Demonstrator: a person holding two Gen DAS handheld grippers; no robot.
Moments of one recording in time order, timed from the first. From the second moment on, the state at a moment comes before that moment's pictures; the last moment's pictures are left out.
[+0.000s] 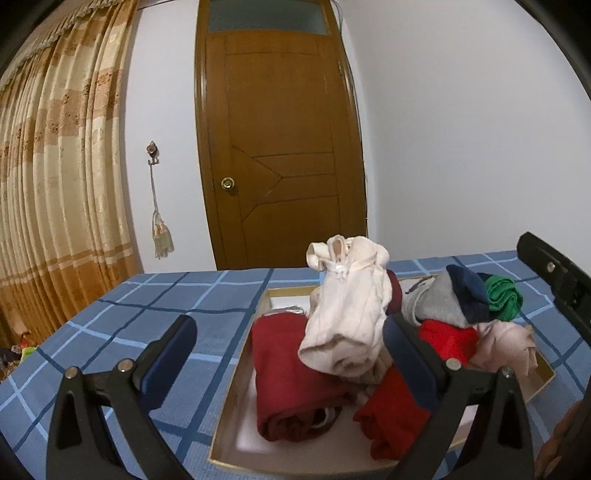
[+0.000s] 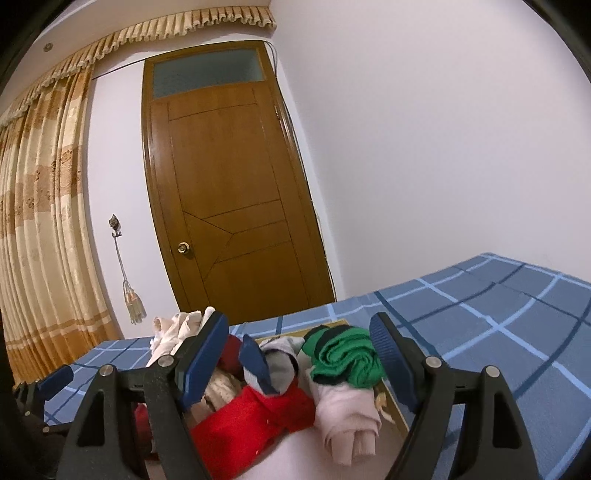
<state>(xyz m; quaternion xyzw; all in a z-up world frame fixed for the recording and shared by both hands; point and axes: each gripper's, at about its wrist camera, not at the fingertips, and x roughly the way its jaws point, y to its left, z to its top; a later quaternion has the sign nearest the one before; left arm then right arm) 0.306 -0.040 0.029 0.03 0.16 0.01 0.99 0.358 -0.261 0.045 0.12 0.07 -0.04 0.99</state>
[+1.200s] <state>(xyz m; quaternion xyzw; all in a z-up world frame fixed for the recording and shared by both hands) 0.237 -0.038 0.024 0.06 0.17 0.00 0.98 0.294 -0.277 0.023 0.22 0.12 -0.01 0.97</state>
